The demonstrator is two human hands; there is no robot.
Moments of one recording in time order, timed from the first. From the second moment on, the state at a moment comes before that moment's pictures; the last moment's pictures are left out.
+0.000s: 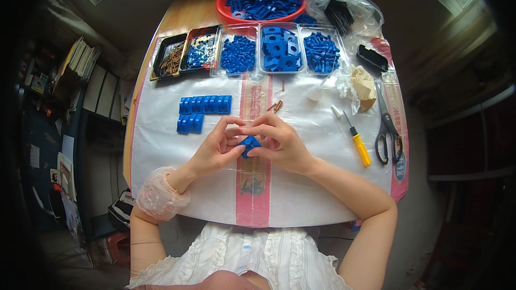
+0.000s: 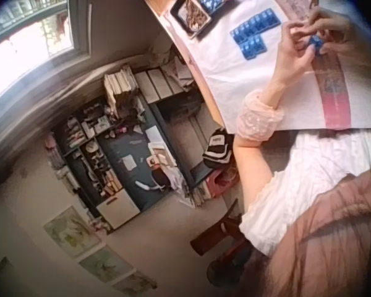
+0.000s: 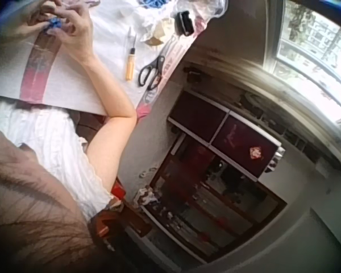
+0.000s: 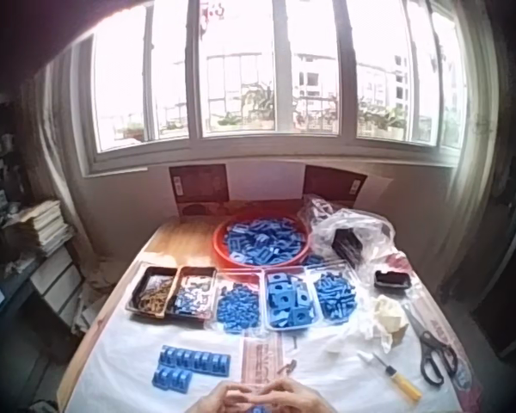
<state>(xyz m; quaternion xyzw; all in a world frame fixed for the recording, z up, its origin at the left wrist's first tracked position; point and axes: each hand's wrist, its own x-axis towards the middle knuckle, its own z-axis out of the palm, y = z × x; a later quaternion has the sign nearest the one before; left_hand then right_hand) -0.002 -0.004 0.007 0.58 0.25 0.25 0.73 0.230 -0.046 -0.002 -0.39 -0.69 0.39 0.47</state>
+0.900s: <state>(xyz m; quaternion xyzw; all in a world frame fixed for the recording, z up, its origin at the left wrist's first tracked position) -0.002 -0.005 0.023 0.81 0.34 0.29 0.39 0.231 -0.049 -0.003 -0.47 -0.71 0.35 0.39</state>
